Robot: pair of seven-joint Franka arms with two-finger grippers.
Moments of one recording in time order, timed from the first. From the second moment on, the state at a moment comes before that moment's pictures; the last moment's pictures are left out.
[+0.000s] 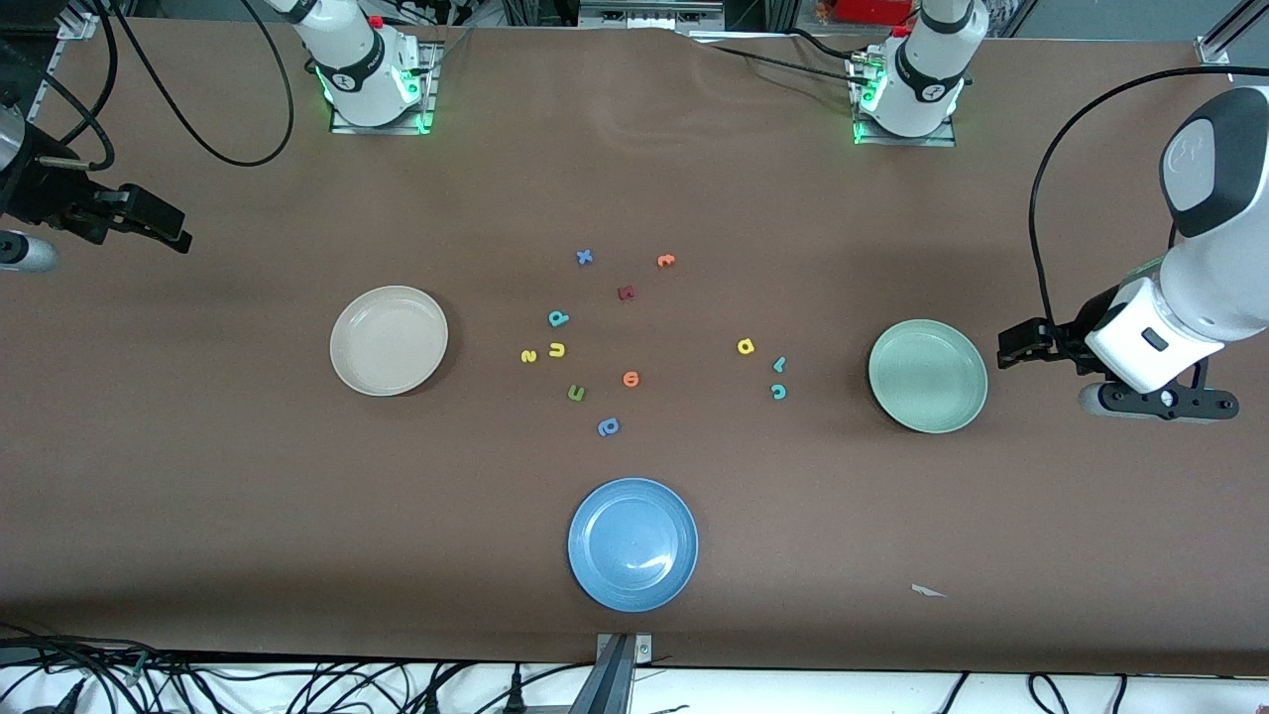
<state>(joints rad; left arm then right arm) -0.01 0.31 -0.05 -1.44 -0.03 1.71 -0.01 0.01 0.02 0.01 -1.59 0.00 1.57 0.12</state>
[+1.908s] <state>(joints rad) -0.37 0.52 -0.06 -1.72 -0.08 2.18 -1.03 0.45 0.54 0.02 -1.65 0.03 2.03 1.02</state>
